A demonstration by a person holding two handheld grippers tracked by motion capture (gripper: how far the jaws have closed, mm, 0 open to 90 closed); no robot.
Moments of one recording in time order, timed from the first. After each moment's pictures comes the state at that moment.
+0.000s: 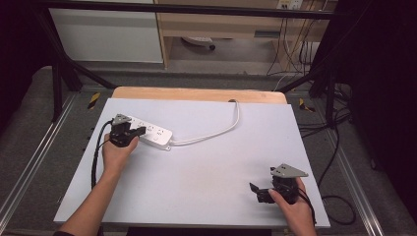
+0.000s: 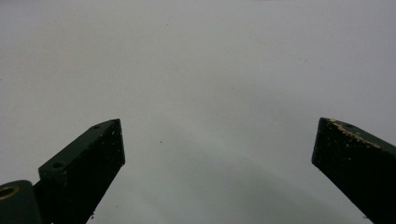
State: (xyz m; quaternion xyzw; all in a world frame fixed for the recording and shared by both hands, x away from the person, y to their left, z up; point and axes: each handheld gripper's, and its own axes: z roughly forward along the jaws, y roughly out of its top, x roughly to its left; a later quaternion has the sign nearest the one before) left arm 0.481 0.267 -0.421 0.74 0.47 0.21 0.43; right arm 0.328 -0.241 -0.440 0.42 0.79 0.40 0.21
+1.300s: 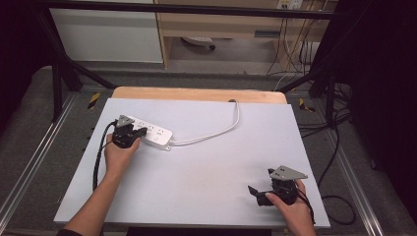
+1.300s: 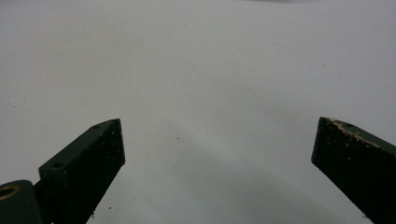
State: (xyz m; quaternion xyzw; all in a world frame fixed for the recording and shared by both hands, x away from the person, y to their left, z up) left arm 0.484 0.264 -0.432 0.75 0.47 0.22 0.42; right arm 0.324 -0.240 -0.440 0.40 0.80 0.41 0.19
